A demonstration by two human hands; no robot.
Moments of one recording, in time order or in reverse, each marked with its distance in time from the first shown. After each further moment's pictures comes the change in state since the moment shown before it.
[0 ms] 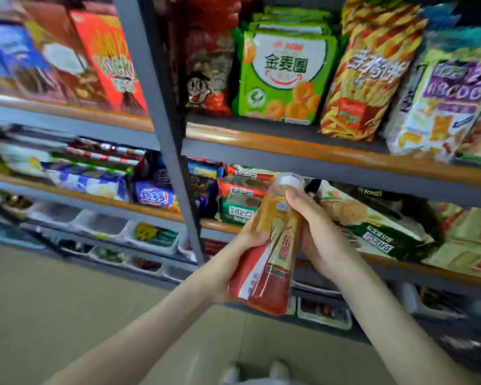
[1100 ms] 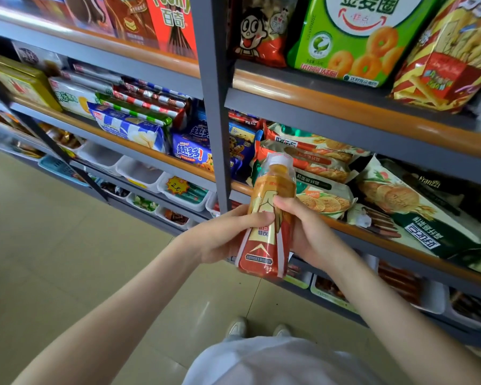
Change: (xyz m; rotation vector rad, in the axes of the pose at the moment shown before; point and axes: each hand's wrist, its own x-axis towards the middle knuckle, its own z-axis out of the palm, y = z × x) left_hand -0.017 -0.019 -0.062 0.098 0.083 -0.208; right_hand 0.013 0.059 0.021 -0.103 -0.302 0.378
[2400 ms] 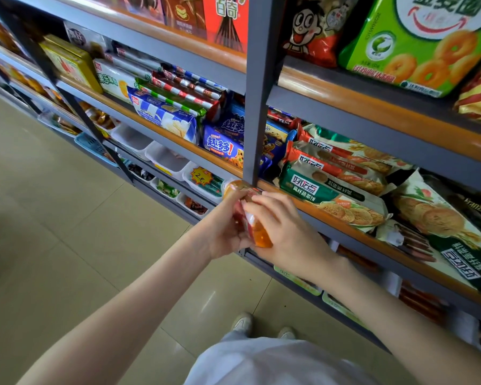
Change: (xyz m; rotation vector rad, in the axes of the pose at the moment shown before) left_hand 0.005 -0.011 -0.040 -0.499 0.357 -0.075; right_hand 0.037 0.025 0.032 -1.442 -0.018 -1.003
